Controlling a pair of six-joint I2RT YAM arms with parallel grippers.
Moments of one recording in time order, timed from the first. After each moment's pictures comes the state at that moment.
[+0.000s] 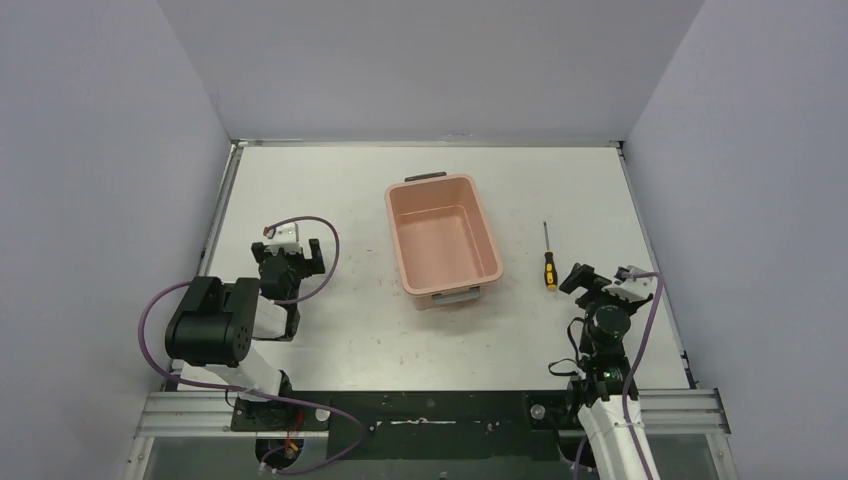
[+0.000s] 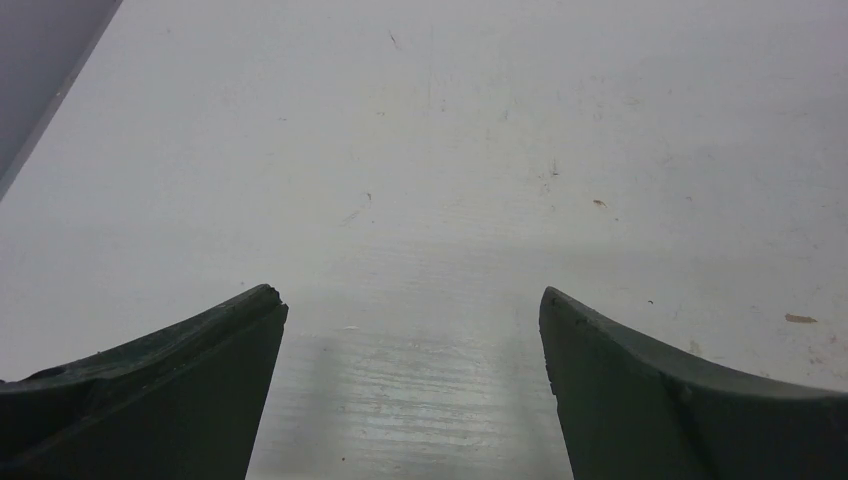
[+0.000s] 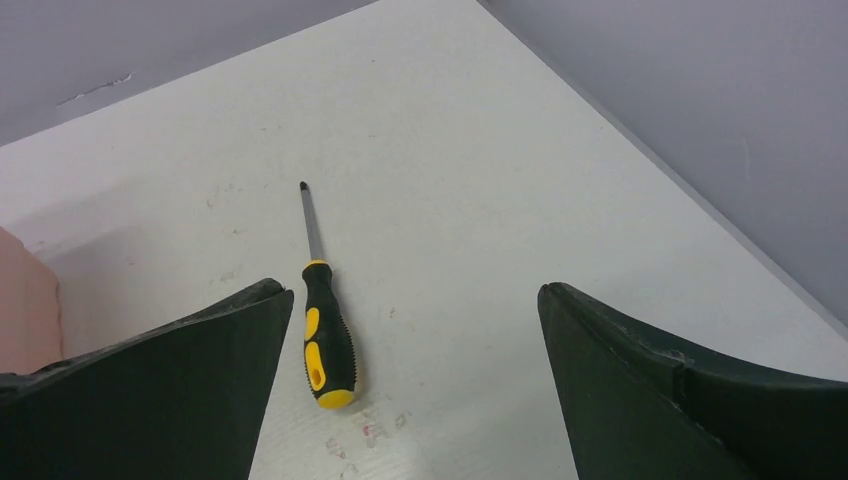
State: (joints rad) left arm -0.06 1.61 0.24 1.17 -0.15 -0.03; right arm 0.02 0.25 0.06 0.09 0.36 0.23
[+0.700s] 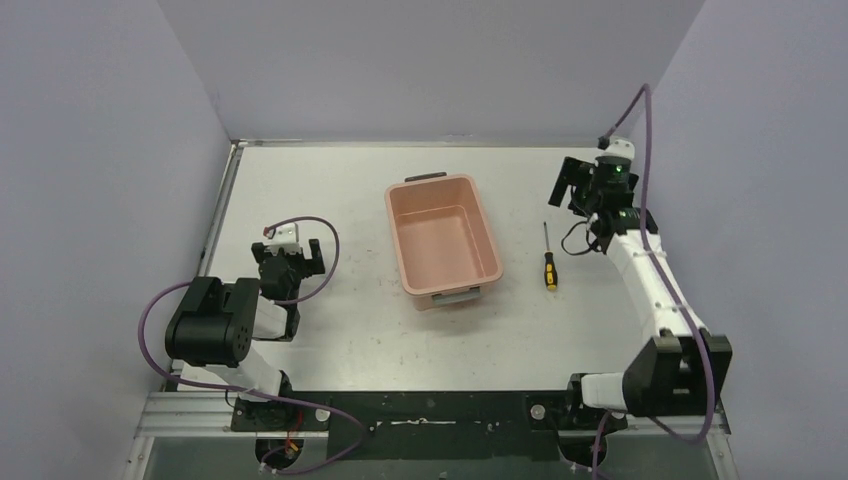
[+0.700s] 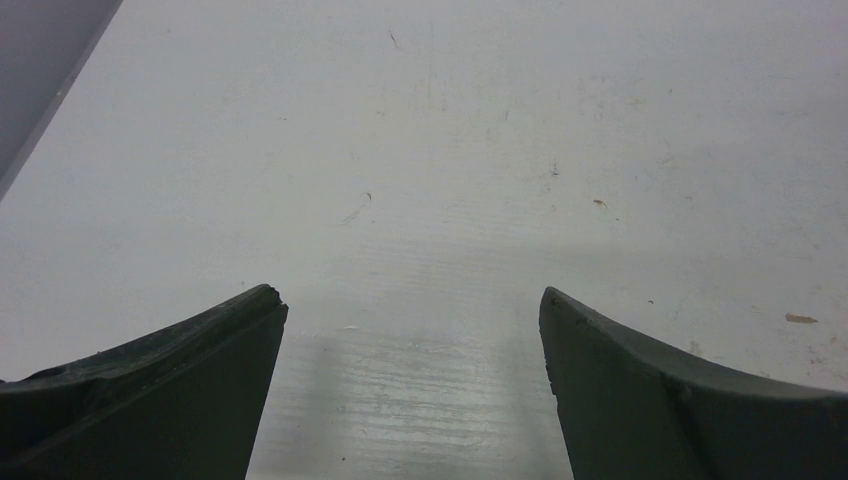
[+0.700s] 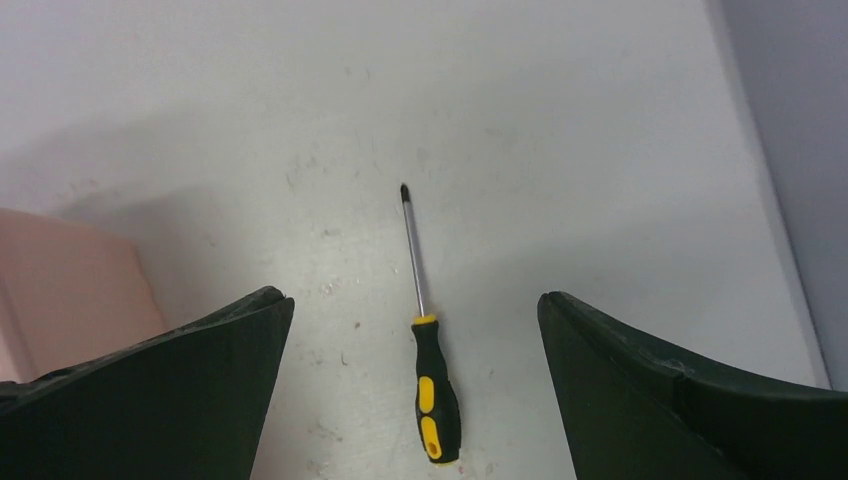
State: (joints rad) left arm -0.06 1.61 0.24 1.17 -0.15 -0.03; right arm 0.02 1.32 1.14 -0.40 0.16 0.22
